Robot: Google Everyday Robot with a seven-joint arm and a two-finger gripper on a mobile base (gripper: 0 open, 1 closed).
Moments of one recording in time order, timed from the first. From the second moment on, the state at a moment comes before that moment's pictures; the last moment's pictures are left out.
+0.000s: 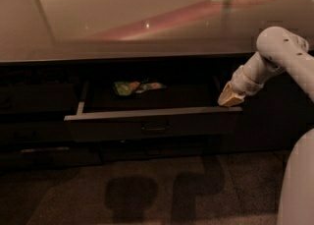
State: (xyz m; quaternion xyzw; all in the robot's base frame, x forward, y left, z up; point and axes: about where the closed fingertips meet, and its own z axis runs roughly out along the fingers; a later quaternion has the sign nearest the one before) arm 0.645 -0.264 0.678 -0.67 0.72 0.10 0.17
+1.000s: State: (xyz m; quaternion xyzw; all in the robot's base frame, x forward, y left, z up) arm 0.597 -0.306 0.702 -0.62 0.76 -0.02 0.18
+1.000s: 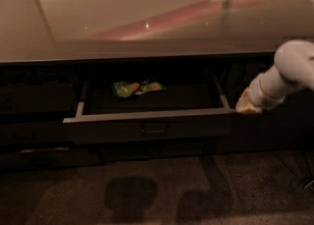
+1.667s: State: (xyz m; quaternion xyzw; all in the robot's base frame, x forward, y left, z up) arm 0.518 -0.299 0.621 -0.62 0.77 0.01 0.11
